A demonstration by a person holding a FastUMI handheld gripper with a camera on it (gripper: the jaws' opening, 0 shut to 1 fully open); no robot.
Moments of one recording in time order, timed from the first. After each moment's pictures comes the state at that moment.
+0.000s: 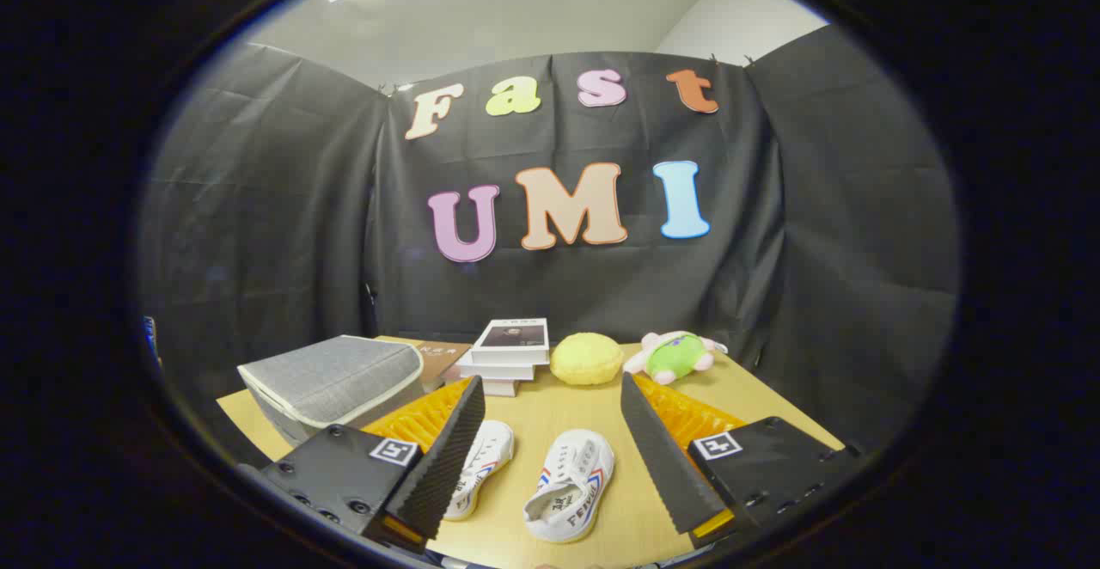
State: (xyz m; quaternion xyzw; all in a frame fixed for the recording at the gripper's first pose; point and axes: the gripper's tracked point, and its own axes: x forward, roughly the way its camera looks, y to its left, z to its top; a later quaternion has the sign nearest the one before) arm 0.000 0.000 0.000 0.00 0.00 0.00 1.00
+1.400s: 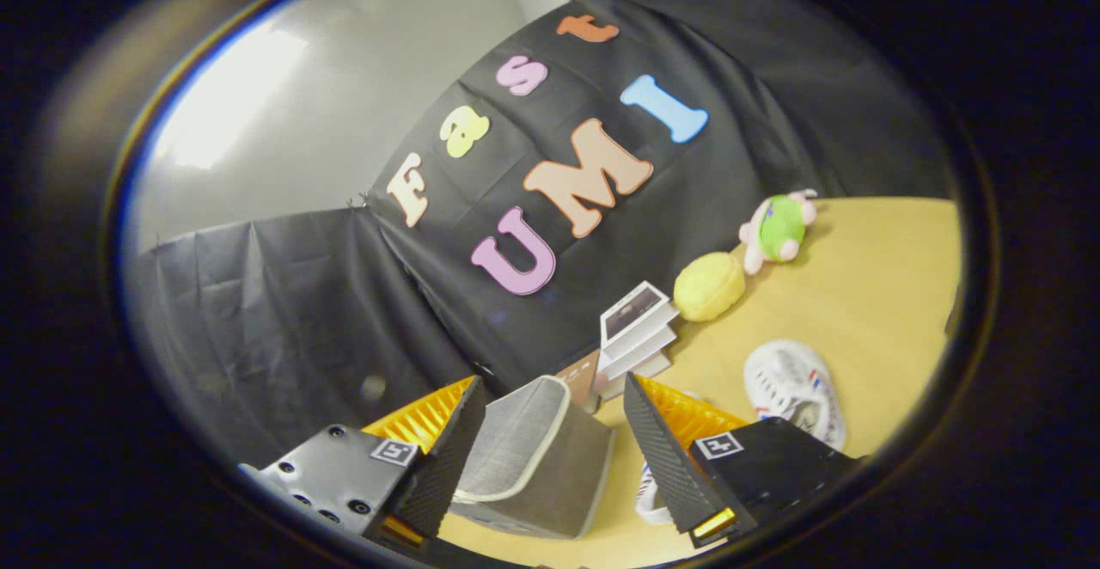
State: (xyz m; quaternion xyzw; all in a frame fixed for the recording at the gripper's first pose) arm 0.023 0.121 -0.037 0.37 0.02 0.11 0.92
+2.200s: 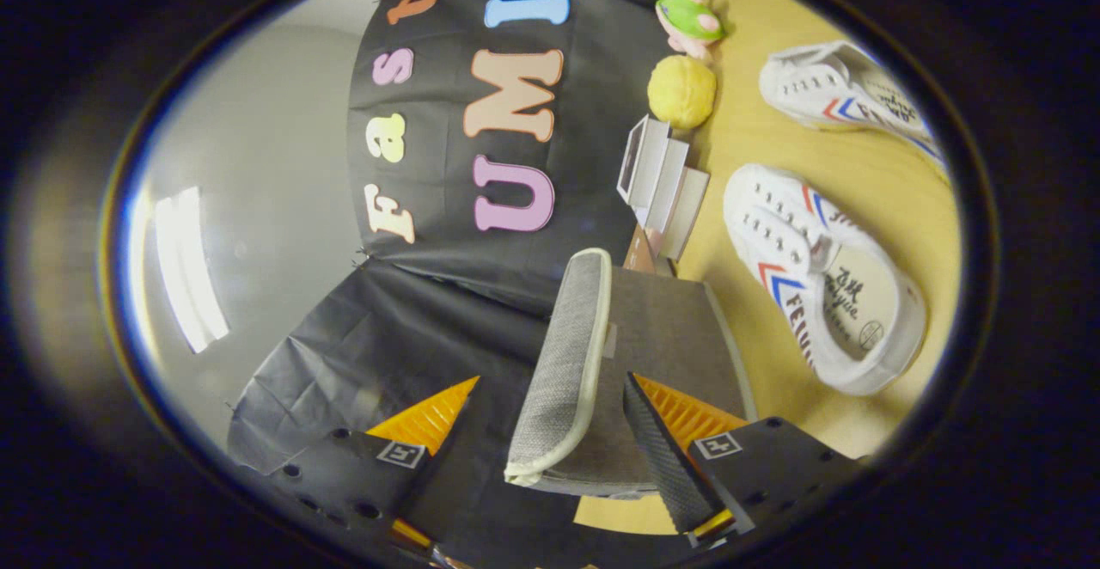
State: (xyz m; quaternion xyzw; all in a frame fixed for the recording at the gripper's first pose) arm 0.037 0.251 -0.111 0.60 0.13 0.20 0.76
